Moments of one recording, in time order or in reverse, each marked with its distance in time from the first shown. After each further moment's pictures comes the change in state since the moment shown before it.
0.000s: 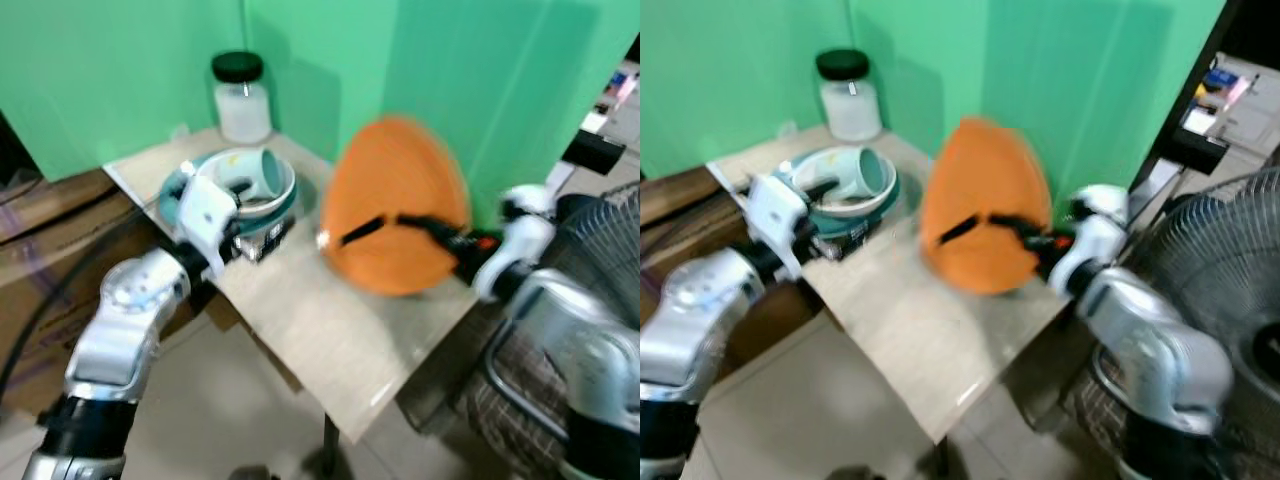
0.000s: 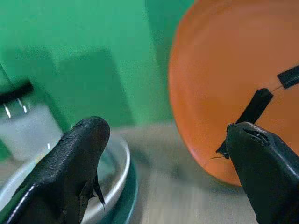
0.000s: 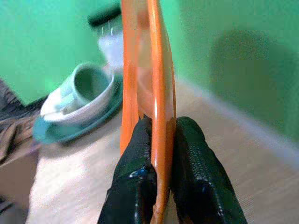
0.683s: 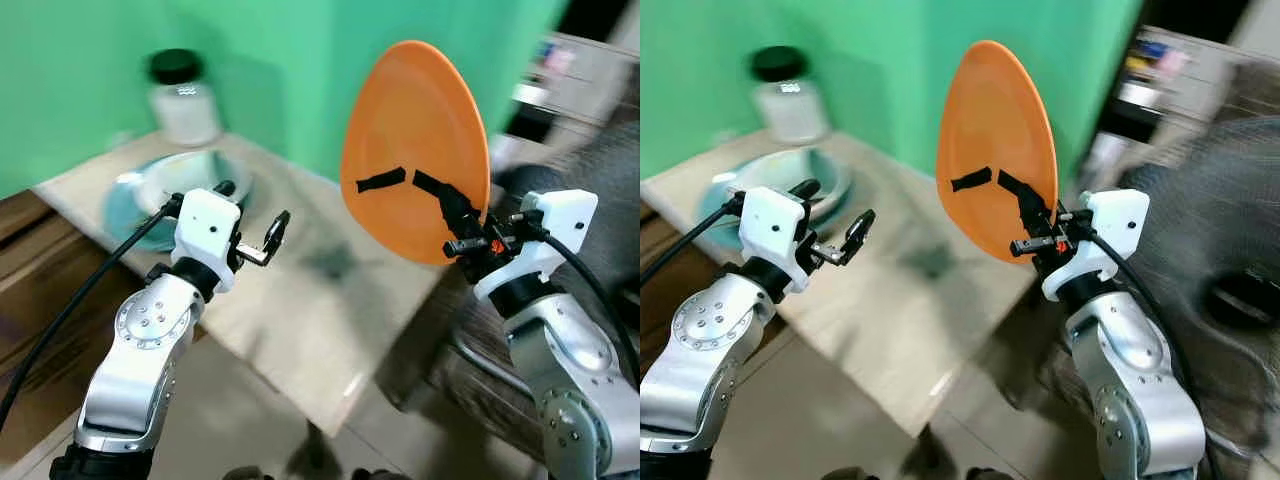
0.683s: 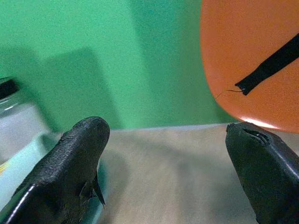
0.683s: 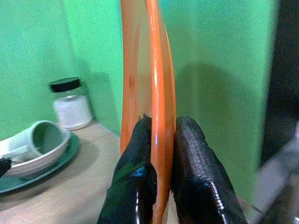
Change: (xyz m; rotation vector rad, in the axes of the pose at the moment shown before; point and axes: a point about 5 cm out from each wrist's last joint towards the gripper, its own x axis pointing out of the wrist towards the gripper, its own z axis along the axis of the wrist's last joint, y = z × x) left arm -0.010 -0.024 0.000 -0.001 0.046 0.224; right arm -0.017 0.038 0.002 -0.206 -0.301 -0.059
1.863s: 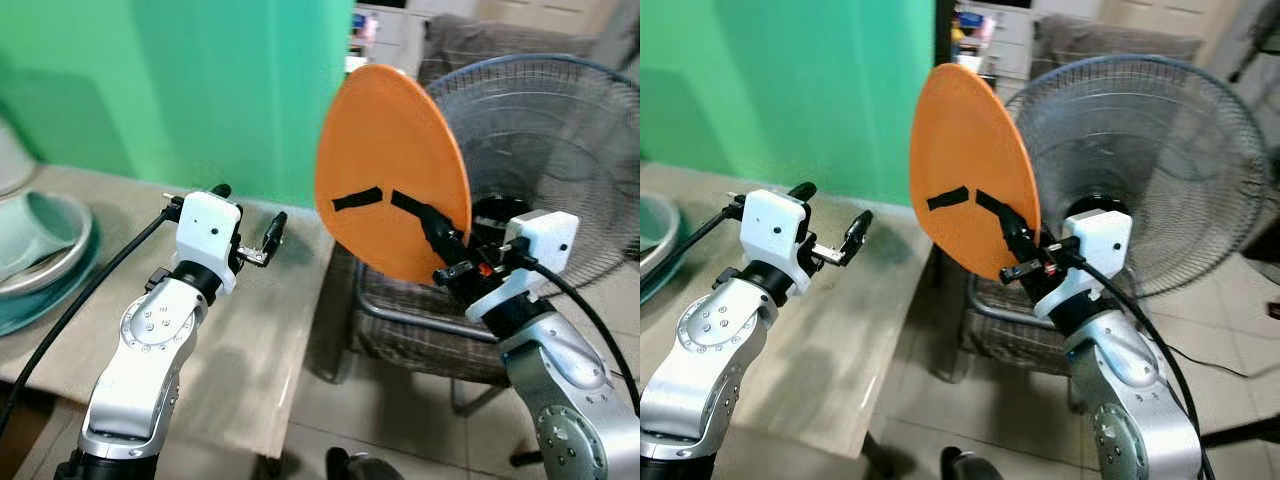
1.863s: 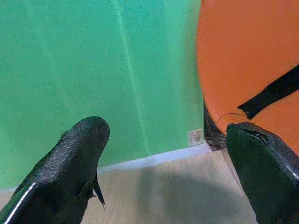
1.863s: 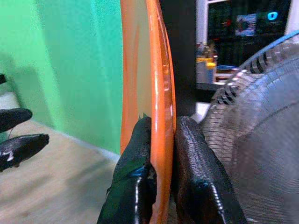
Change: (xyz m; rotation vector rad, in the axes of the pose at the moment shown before) left arm -0.002 -0.002 -0.002 -0.015 0.023 0.050; right arm -0.008 0.003 -0.013 0.012 0.014 0.123
